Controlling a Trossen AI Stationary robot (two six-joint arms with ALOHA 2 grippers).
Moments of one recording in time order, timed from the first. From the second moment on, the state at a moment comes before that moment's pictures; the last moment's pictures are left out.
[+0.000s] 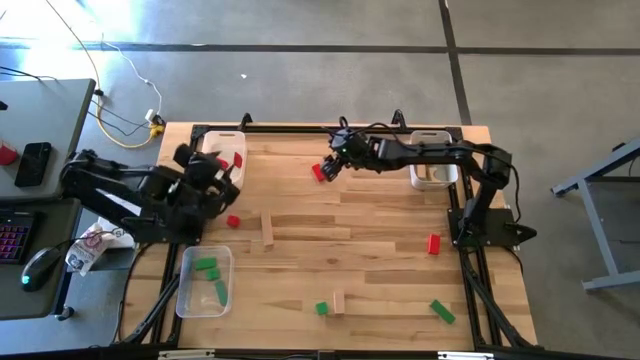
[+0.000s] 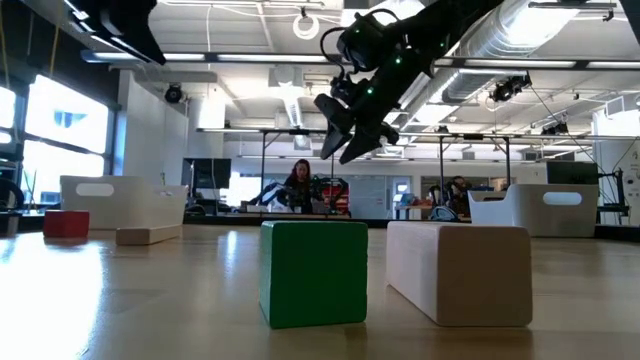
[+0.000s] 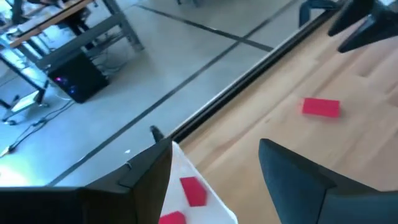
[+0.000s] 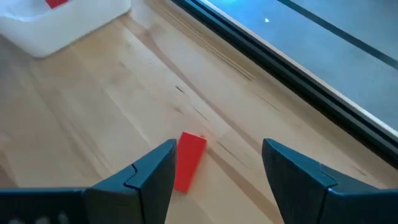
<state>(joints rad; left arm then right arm) -0.15 0.87 0.93 -1.22 -1.09 -0.74 -0.32 1.80 1.26 -0.22 0.26 0.31</state>
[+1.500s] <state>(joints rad) 0.63 1.16 0.93 -0.50 -0.12 0.02 -0.29 1.96 1.26 -0.04 0.19 0.39</state>
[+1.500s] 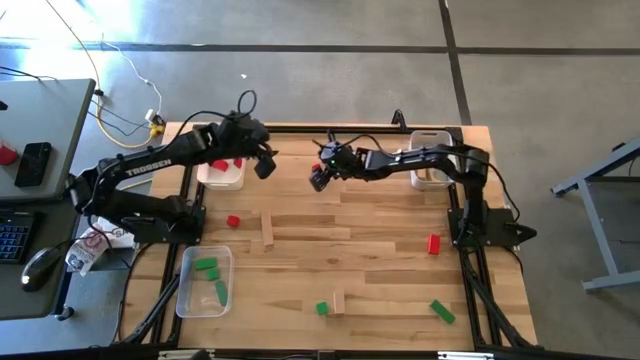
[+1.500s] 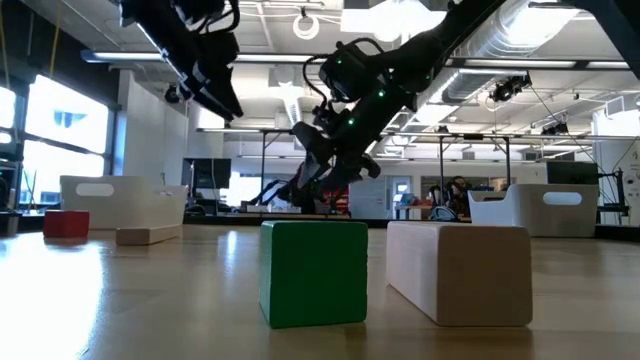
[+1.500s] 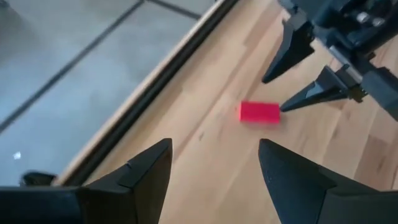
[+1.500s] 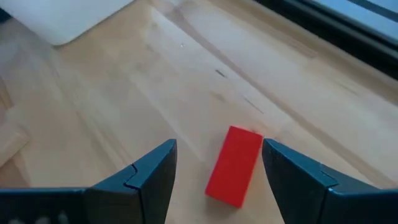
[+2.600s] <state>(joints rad) 0.56 1.18 0.93 -0.45 -0.12 0.00 -0.29 2.02 1.41 -0.29 0.19 0.36</state>
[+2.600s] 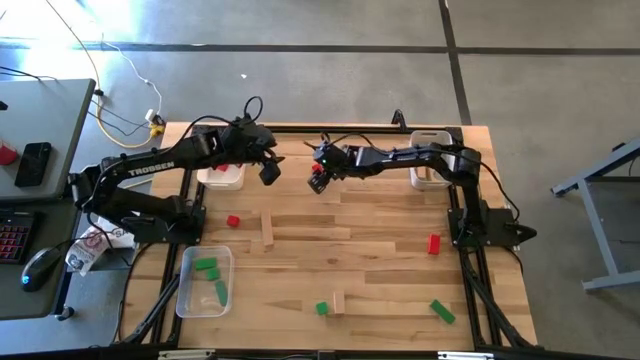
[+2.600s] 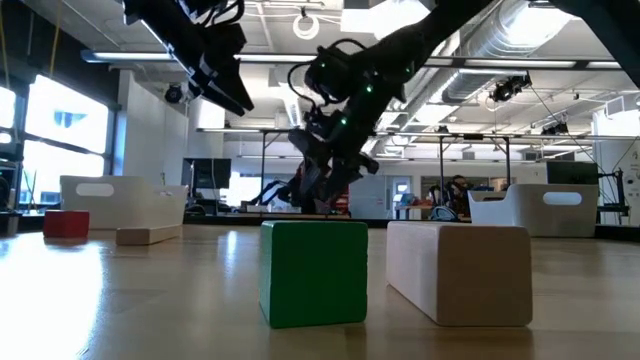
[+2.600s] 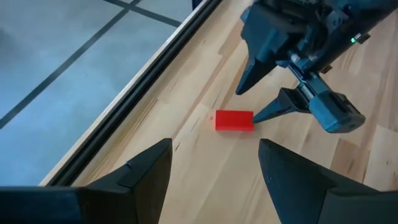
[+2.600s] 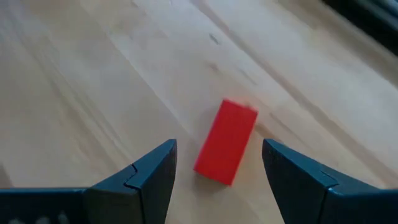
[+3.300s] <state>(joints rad) 0.56 1.18 0.93 -0.44 -0.12 -0.02 -0.28 2.10 1.47 -0.41 0.20 0.43</state>
